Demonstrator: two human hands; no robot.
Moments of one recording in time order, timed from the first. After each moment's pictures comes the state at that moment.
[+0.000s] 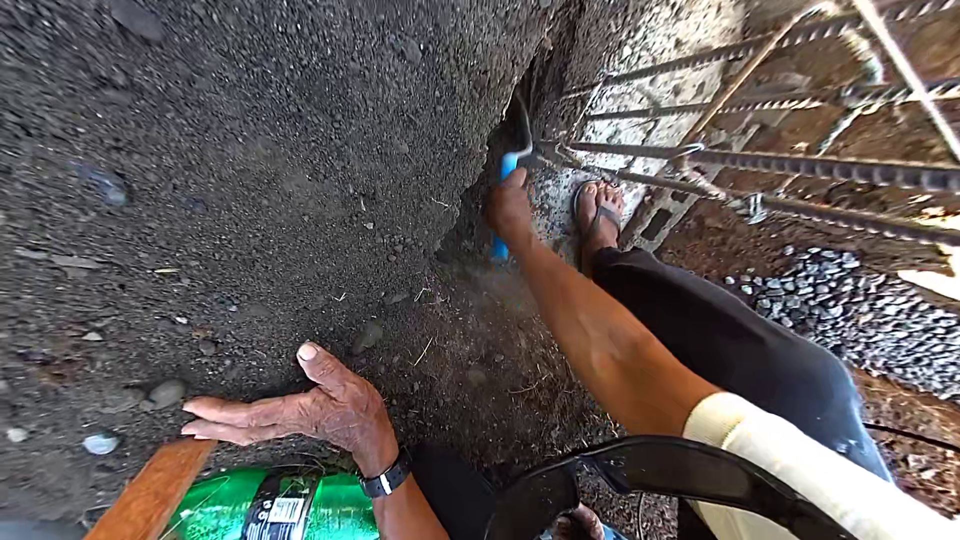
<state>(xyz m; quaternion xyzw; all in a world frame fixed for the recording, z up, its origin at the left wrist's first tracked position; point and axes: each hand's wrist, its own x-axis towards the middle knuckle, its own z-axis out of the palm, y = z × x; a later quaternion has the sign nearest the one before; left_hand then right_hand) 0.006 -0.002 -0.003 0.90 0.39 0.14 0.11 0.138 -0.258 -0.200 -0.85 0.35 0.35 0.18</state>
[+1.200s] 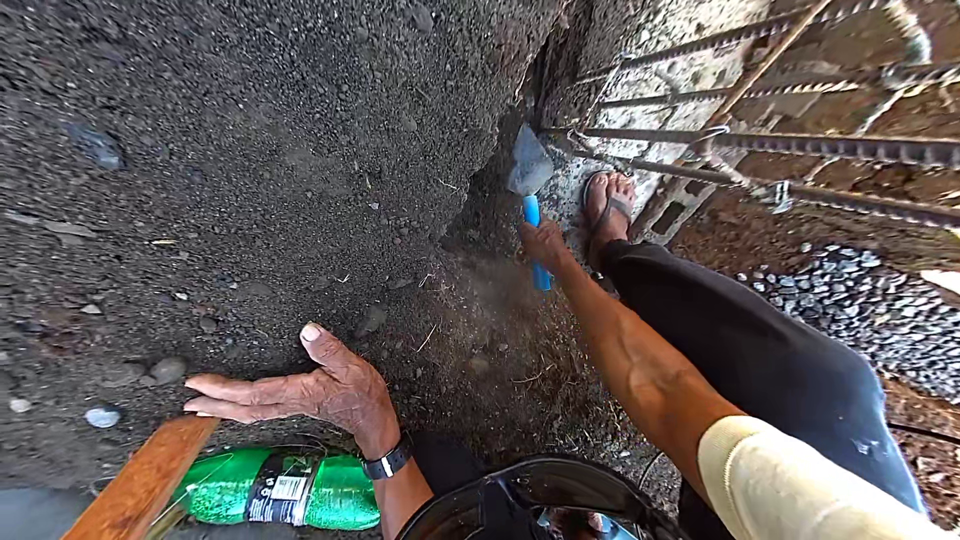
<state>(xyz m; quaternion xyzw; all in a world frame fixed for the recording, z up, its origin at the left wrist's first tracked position) 0.004 -0.002 -0.006 0.91 0.38 0.14 0.11 0.037 -0.349 -0.229 -0.72 0.40 0.41 0.40</state>
